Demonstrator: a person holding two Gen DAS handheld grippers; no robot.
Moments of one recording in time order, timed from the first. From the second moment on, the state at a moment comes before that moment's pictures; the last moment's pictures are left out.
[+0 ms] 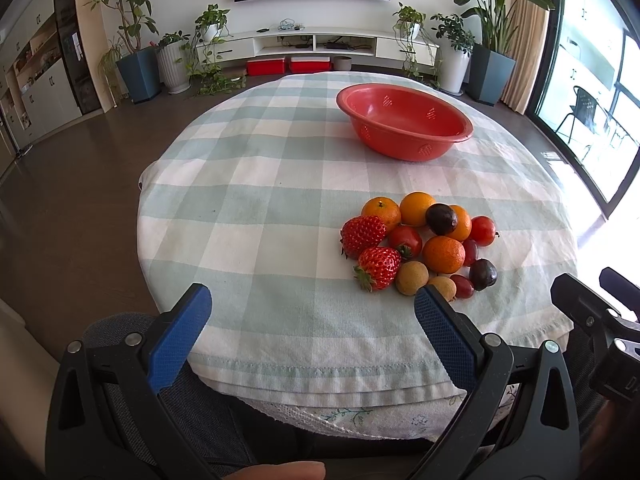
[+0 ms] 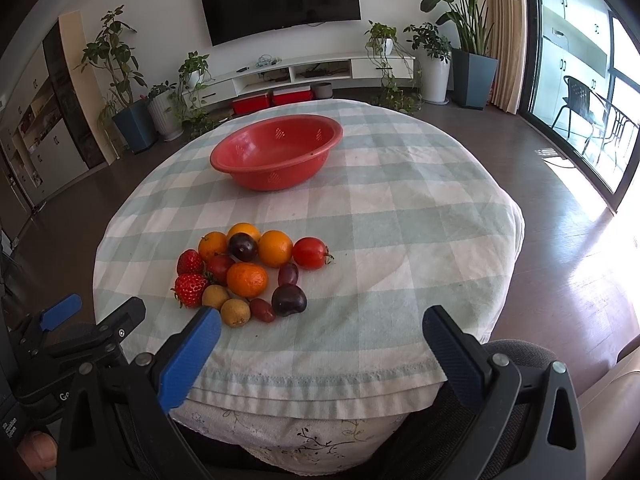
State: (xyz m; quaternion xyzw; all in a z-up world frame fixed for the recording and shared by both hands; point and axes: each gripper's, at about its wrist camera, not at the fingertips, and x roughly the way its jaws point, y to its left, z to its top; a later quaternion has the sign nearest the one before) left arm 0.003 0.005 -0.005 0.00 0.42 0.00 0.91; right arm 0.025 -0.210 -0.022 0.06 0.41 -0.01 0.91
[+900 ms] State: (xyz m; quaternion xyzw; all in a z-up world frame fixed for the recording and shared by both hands) left arm 0.003 0.006 -0.006 0.00 0.42 0.00 0.91; right arm 0.026 -0.209 -0.021 0.06 0.42 -0.01 0.91
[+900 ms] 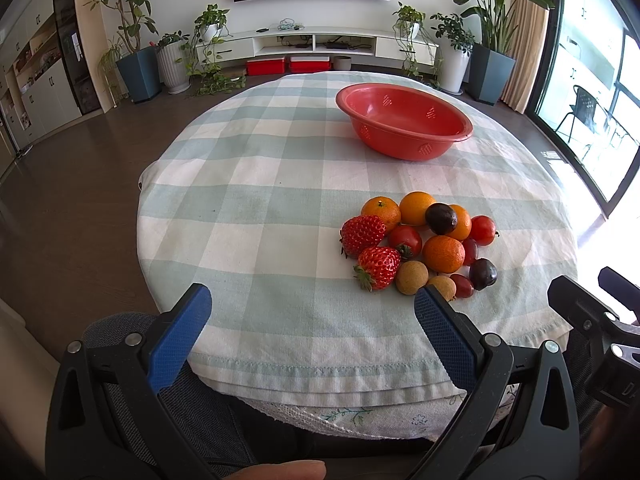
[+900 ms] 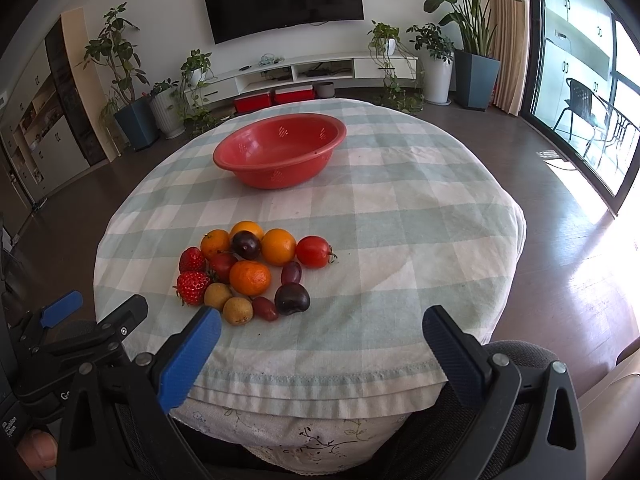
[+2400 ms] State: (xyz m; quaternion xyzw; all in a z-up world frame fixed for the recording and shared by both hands) left arm 0.056 0.041 -0.021 0.01 0.43 -0.17 0.88; right arm 0.045 -0.232 -0.056 0.15 0.46 0.09 0.87
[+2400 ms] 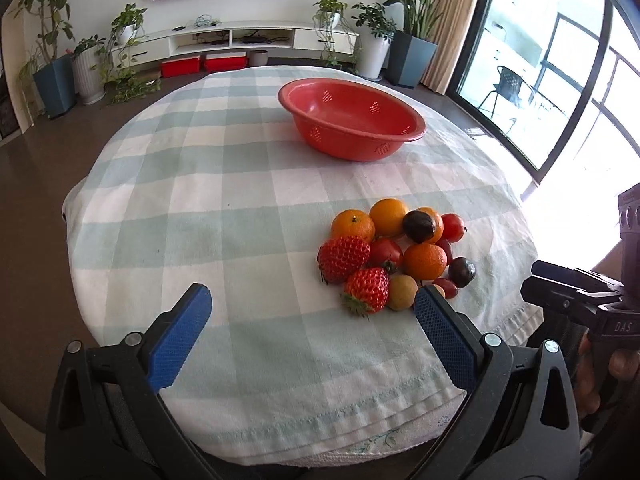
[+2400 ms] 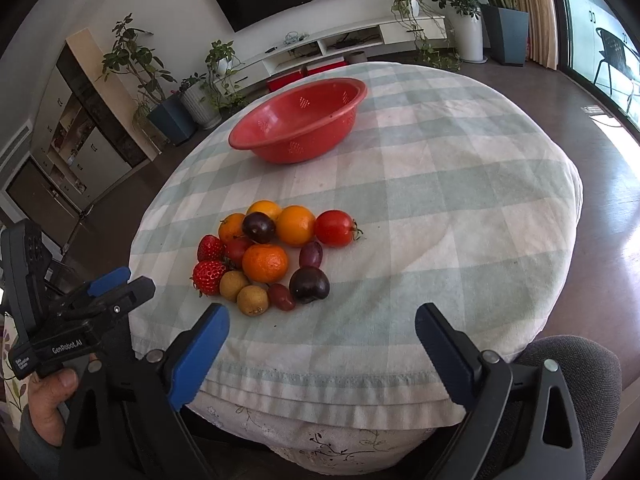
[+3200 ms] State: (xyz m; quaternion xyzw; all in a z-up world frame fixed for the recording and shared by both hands) left arm 0.135 0.008 -0.063 0.03 0.53 -0.26 0.81; right arm 0.060 -0.245 -0.077 0.18 0.48 0.08 0.86
